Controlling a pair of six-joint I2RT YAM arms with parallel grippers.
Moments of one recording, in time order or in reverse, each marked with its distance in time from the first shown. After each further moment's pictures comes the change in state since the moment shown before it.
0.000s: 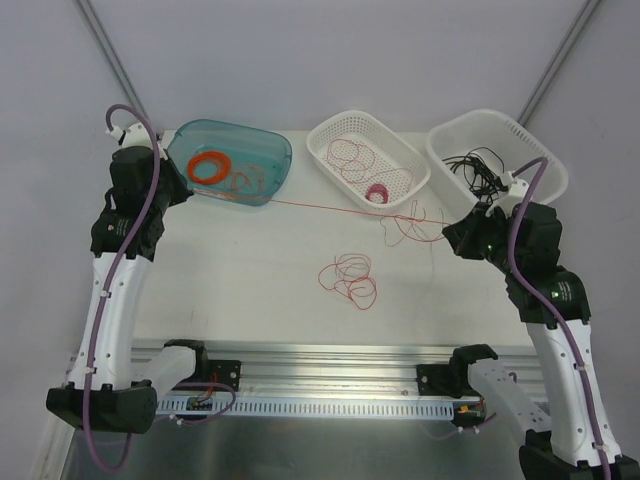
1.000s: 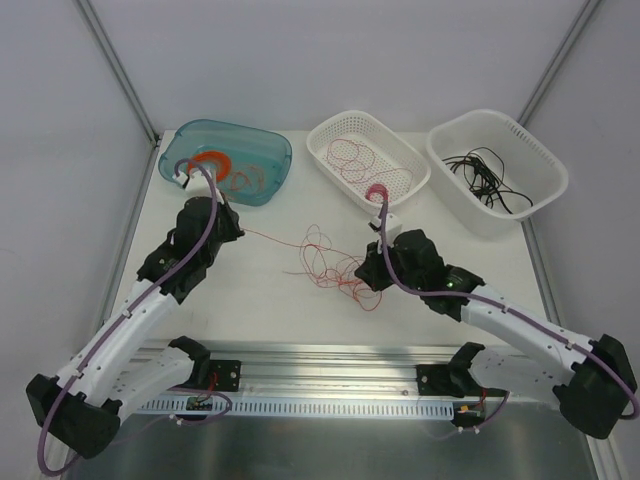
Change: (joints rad) left arm -0.444 -0.157 -0.418 0.263 -0.213 -0.155; right arm 0.625 0.285 -0.458 0.632 0.050 0.003
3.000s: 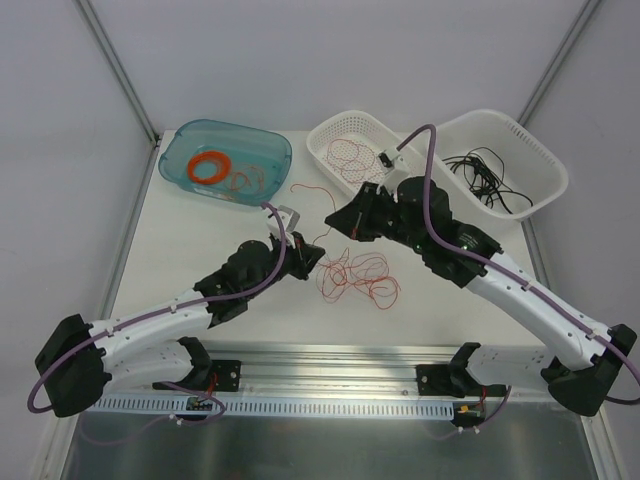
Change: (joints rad) left arm -0.406 0.141 -0.301 0.685 0.258 0.037; right arm 0.051 0.120 0.580 -0.187 0.024 0.418
